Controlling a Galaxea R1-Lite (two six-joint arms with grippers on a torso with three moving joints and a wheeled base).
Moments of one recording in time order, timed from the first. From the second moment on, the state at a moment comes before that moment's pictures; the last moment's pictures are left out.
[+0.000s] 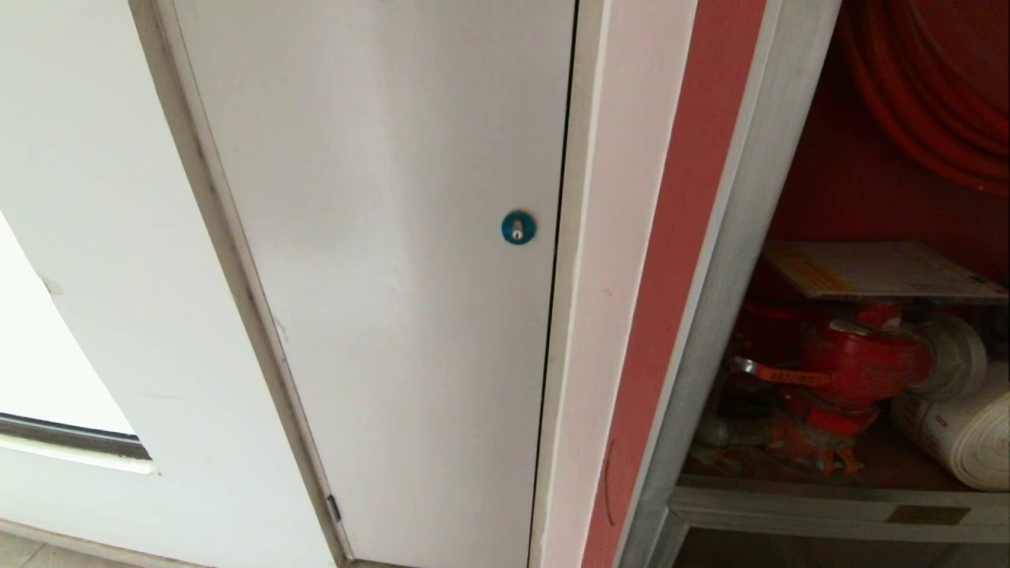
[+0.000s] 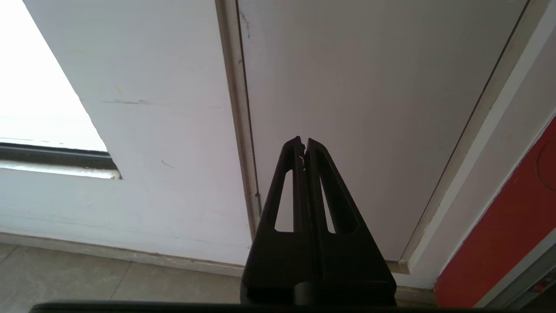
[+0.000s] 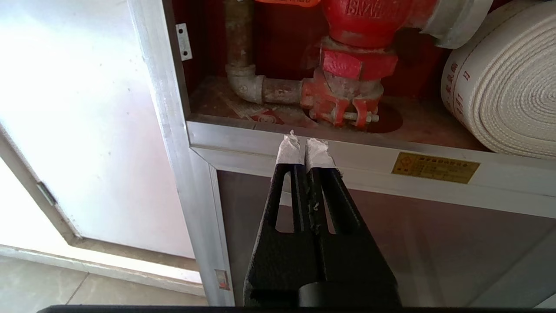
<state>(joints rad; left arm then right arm) 0.01 0.00 0.00 0.00 0.00 0.01 0.00 0.00 0.00 0.00 0.03 -0.03</state>
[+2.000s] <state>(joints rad) 0.01 0.00 0.00 0.00 0.00 0.01 0.00 0.00 0.00 0.00 0.03 -0.03</state>
